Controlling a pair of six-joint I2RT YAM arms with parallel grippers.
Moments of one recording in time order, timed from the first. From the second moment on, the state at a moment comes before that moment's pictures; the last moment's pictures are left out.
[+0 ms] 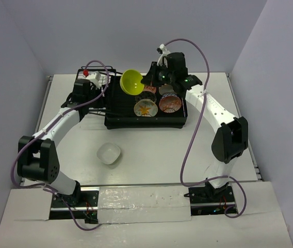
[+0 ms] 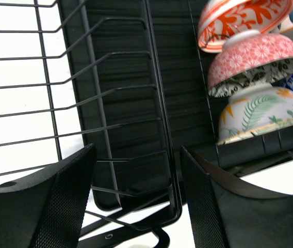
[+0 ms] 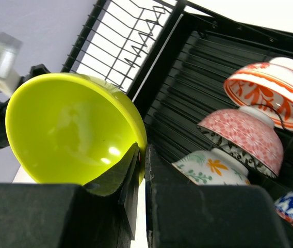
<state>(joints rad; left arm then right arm) -0.21 1.53 1.12 -0.14 0.22 -0.29 0.44 1.79 1.69 -0.29 -0.38 0.45</state>
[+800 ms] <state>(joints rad) -0.32 1.56 1.16 -0.21 0.05 -0.26 0.40 1.74 1.60 -0.25 -0.41 0.44</state>
